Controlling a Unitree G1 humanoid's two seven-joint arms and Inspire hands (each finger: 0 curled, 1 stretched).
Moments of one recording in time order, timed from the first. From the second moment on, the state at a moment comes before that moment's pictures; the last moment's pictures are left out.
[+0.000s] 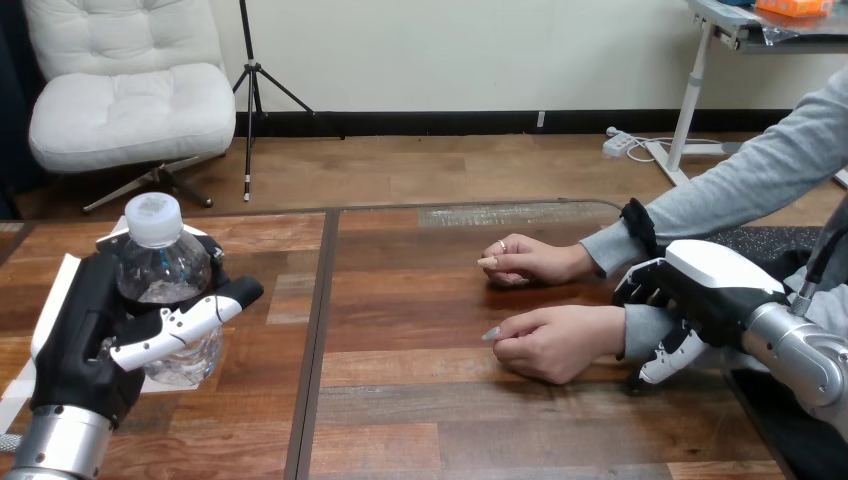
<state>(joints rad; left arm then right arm) 0.09 0.30 0.25 0.08 -0.25 -0.32 -0.32 -0.66 -0.63 0.38 1.16 -0.63 -0.52 0.01</state>
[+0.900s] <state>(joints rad) 0.09 0.30 0.25 0.08 -0.25 -0.32 -0.32 -0.66 -0.63 0.39 1.15 -0.64 -0.53 0.01</state>
